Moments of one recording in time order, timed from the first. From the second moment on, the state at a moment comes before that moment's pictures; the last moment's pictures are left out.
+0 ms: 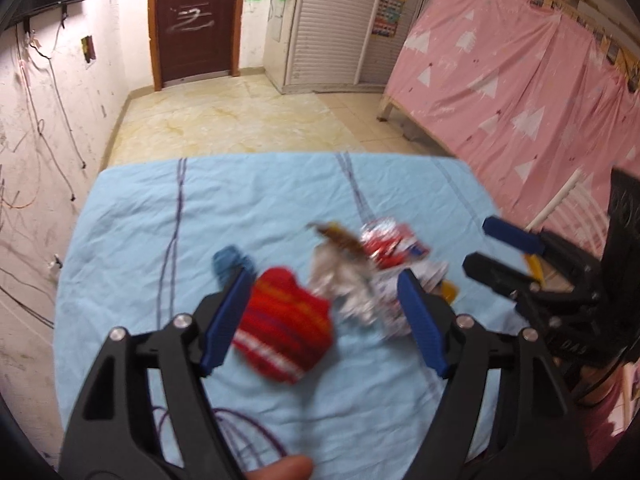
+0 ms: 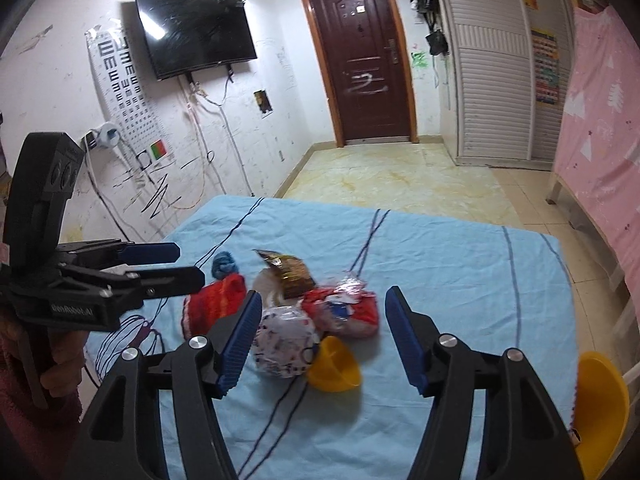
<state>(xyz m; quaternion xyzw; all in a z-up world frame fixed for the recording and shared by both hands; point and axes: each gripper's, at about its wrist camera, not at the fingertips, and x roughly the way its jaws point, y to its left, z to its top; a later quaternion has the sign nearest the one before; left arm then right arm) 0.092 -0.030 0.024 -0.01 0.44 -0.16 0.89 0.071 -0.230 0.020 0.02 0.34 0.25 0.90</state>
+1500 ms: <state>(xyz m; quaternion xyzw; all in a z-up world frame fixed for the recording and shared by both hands) 0.072 -0.016 -0.003 0.02 0.42 -0.13 0.90 0.067 -0.194 0.015 -0.01 0.35 0.28 0.90</state>
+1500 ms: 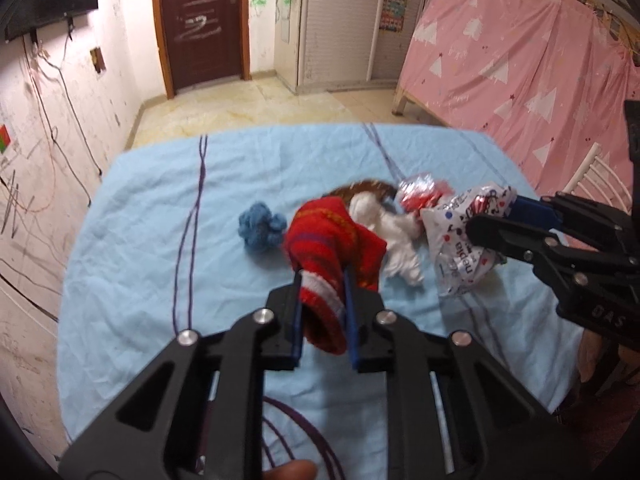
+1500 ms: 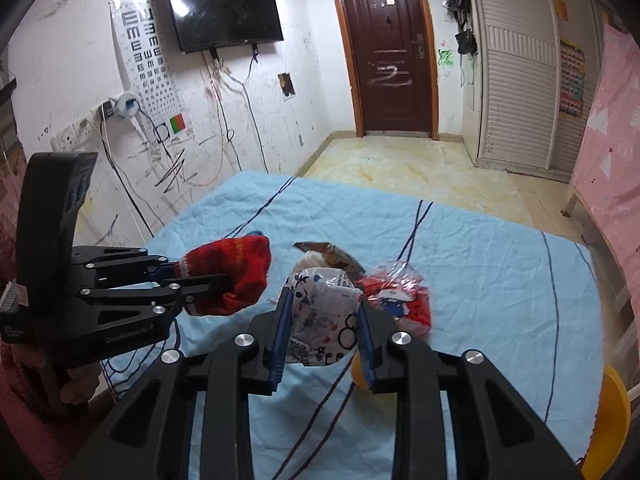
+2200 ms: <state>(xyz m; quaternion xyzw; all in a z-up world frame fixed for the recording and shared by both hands) 0.062 -0.126 0.042 0.08 0.37 -0.21 0.90 0.032 -0.335 0.036 0.09 0.25 0.13 0.96</state>
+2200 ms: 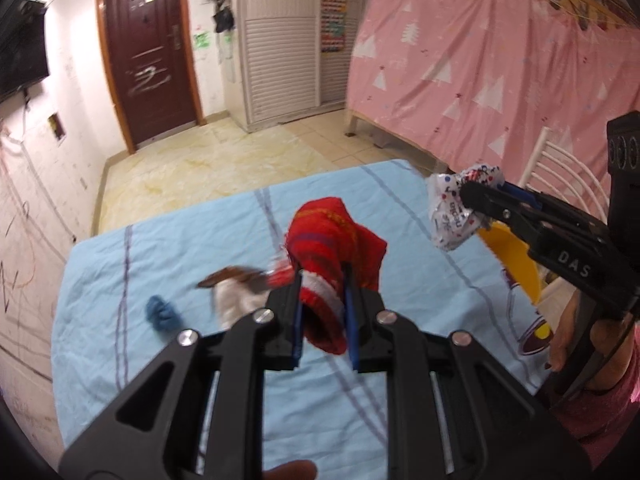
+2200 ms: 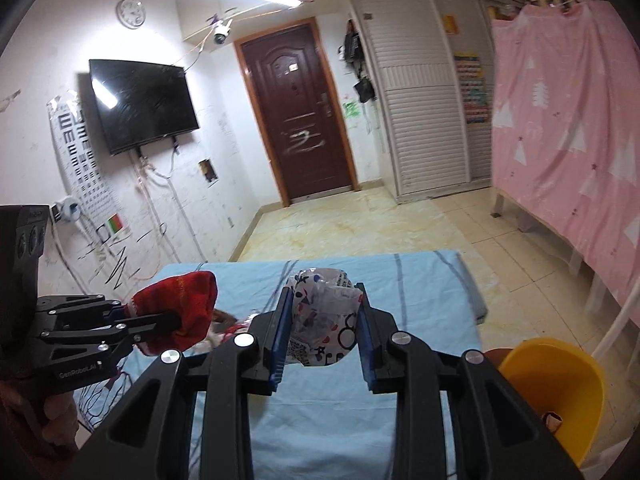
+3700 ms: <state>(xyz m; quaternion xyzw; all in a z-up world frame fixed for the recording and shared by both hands) 0.085 -0.416 -0.006 0.19 0.43 -0.38 0.79 -0.014 -0.548 -0.046 0.23 0.25 -0.13 0.93</state>
